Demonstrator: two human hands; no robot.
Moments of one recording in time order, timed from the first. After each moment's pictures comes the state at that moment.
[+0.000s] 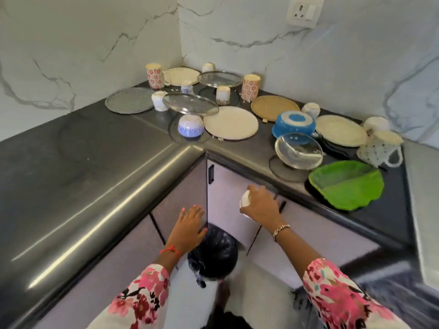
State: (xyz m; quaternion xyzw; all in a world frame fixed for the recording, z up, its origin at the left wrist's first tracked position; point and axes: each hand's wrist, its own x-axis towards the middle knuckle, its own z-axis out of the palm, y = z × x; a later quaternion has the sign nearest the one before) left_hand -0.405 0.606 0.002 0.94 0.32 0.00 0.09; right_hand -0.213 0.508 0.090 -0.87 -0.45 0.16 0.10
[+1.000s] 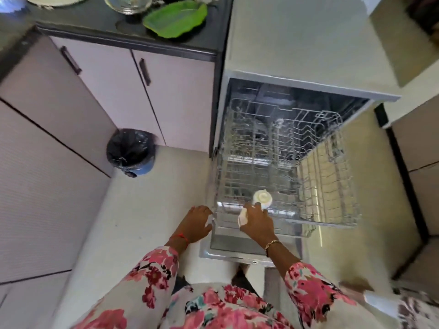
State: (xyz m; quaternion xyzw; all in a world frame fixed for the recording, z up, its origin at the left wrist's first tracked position) left_hand -0.454 0.075 -0.058 0.93 0.11 -0.18 0.30; right_hand -0.358 -0.096 -0.025 -0.94 -0.19 0.29 0.07
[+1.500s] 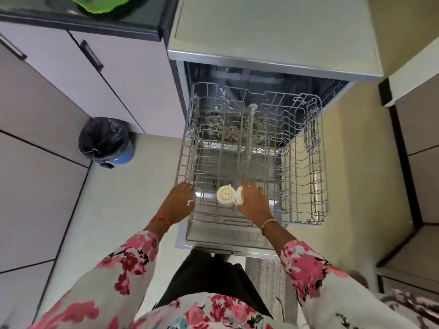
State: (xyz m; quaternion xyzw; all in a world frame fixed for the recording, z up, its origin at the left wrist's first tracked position) left_hand -0.347 0.021 -0.070 0.95 0.13 -0.13 0.25; right_hand -0.227 -0.180 -0.047 -0.92 -0.26 0.29 0.02
